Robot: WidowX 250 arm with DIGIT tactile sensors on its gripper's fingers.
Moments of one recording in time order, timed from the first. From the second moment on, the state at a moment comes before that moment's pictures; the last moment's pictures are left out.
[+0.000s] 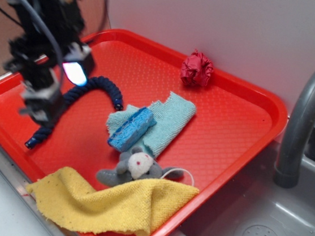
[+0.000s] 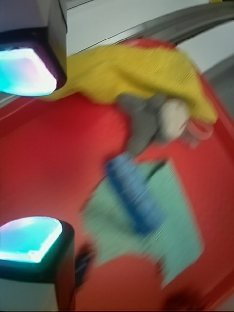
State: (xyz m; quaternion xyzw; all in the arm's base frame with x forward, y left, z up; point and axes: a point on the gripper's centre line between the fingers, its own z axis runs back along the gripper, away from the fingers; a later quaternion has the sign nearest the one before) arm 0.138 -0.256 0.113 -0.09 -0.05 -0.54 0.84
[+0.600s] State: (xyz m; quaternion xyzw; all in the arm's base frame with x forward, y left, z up) arm 0.155 -0.311 0.058 -0.06 0.02 -0.53 0.84
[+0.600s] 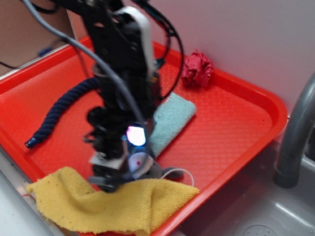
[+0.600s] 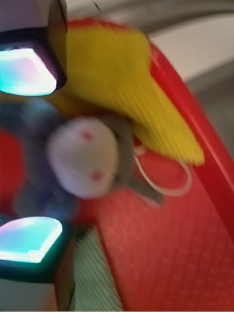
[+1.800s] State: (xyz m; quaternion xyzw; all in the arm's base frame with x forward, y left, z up) arm 0.158 -0.315 0.039 -0.04 0.05 -0.54 0.84
